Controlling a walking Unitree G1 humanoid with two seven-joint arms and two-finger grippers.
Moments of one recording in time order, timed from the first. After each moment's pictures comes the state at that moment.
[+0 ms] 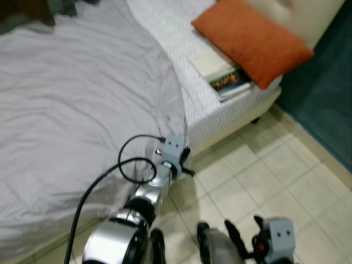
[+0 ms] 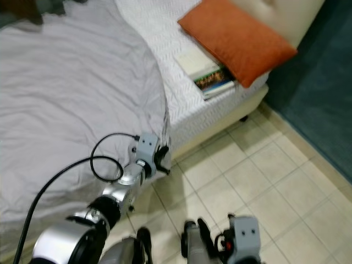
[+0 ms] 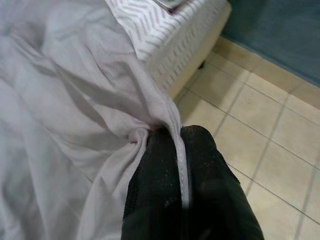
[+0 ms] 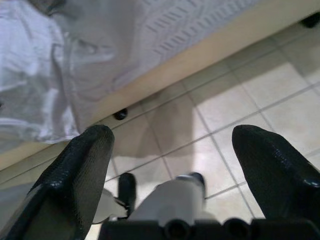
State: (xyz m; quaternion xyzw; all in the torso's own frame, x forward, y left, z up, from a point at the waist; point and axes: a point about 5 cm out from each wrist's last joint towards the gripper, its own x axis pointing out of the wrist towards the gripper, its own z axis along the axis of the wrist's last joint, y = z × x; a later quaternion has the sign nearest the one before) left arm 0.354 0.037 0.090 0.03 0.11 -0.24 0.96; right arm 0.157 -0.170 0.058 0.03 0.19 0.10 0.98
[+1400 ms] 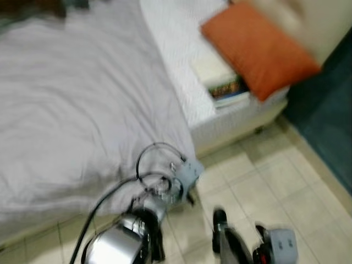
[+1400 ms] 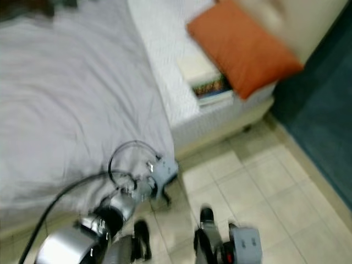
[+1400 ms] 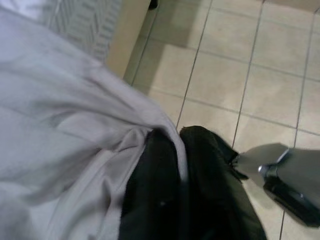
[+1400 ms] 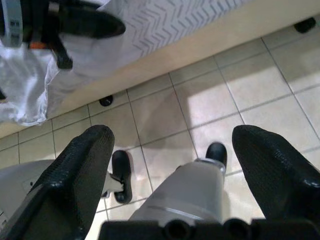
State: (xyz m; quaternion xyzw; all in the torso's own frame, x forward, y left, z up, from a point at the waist) left arm 0.324 0.018 0.053 0.22 0.17 -0.36 0.89; right arm 0.138 -0.167 0.060 0.03 0.20 0.10 0.97
